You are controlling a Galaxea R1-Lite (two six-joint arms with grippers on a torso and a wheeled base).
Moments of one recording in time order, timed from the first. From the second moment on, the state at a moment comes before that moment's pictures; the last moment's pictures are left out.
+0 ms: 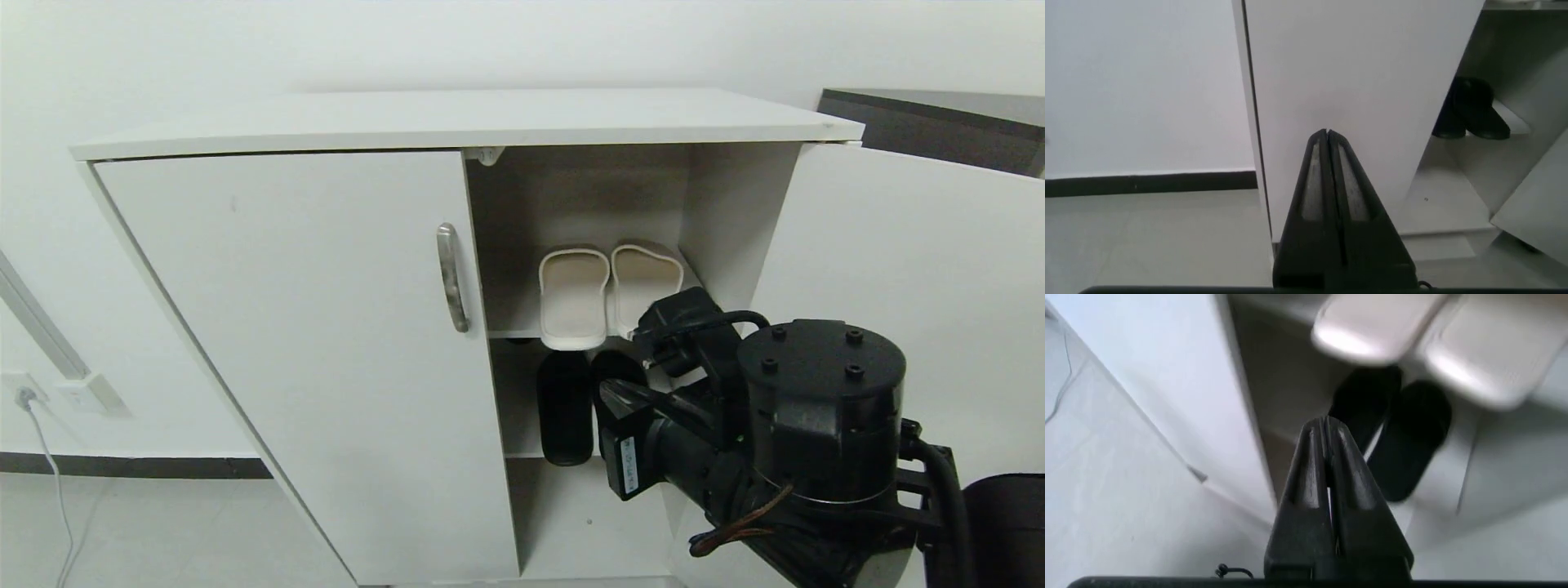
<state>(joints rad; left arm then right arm) 0.00 0.00 0.00 0.00 -0.01 -0.01 1.01 1.69 -0.83 -0.64 -0.49 0.11</state>
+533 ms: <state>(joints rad) 0.00 0.00 0.00 0.00 -0.01 -0.01 1.01 1.69 -0.83 -0.64 -0.49 0.10</state>
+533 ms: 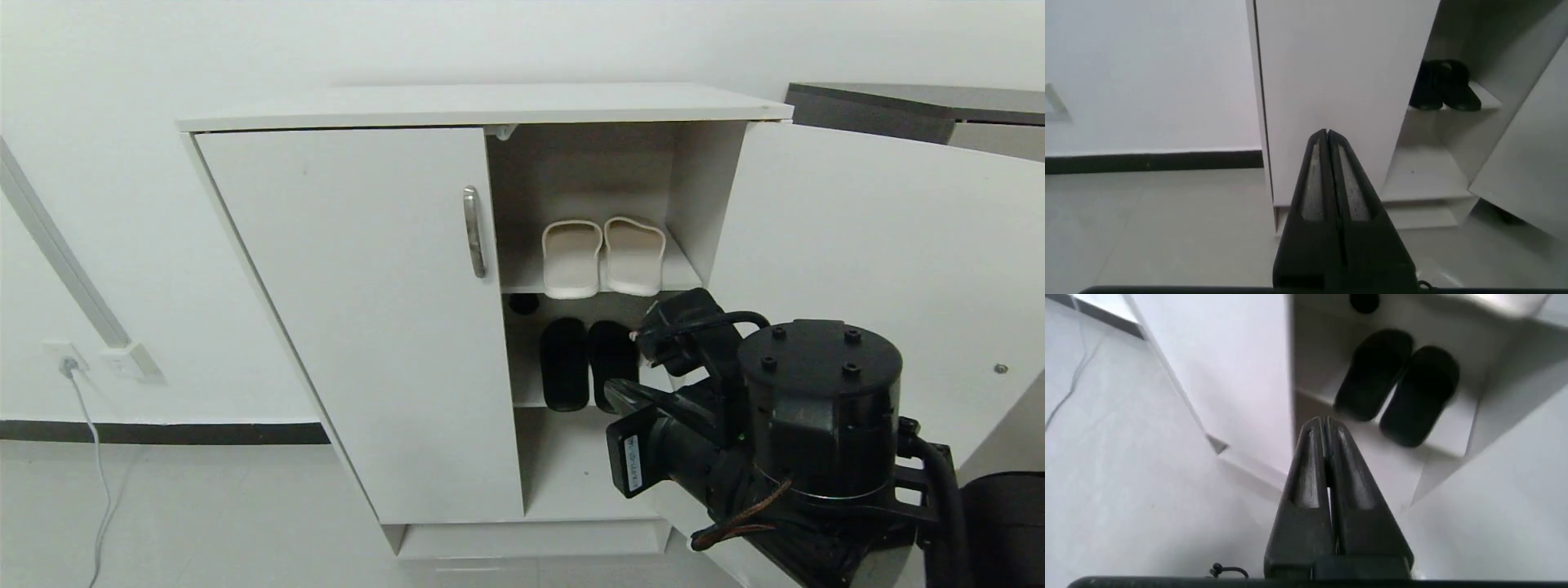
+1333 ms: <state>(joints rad) 0.00 0.00 0.00 0.00 -0.01 -0.01 1.00 1.70 -0.82 -0.64 -0.49 0.10</state>
